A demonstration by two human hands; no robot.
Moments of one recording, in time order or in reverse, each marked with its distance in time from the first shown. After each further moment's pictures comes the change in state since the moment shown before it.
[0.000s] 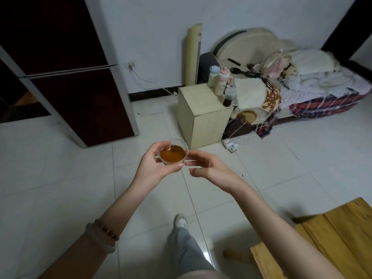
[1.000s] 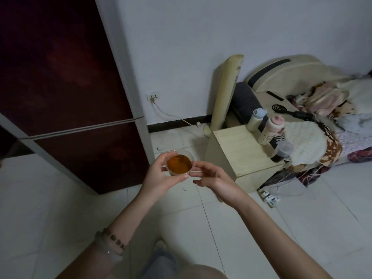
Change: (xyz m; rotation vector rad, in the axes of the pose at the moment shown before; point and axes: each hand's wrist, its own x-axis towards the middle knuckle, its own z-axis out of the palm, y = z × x) left_hand 0.447 -0.033 -0.177 0.072 -0.048 0.022; right_hand 0.470 -0.105 -0.003 0.125 -0.017 0.036
